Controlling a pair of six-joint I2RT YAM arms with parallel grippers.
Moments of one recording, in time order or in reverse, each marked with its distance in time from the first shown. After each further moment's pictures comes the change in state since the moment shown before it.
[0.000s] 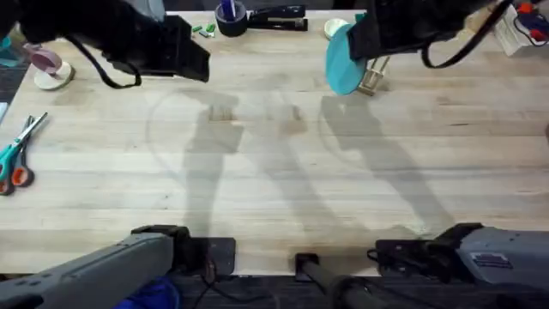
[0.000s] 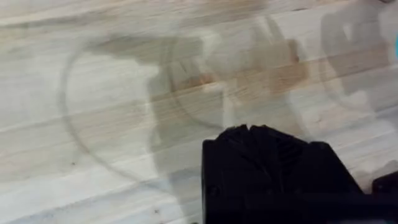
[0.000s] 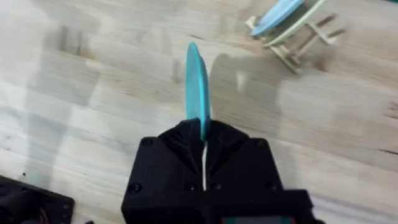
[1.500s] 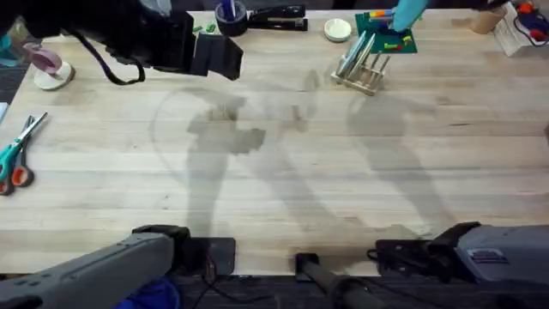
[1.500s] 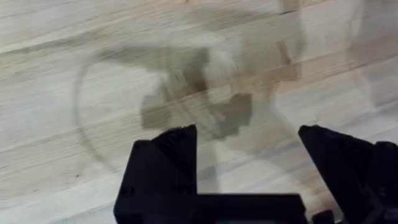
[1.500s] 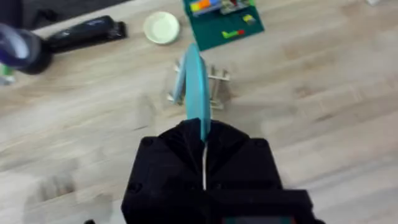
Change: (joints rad) left arm -0.037 0.000 0.018 0.010 -0.015 0.010; right arm -0.001 0.063 0.294 -0.167 0.471 0.447
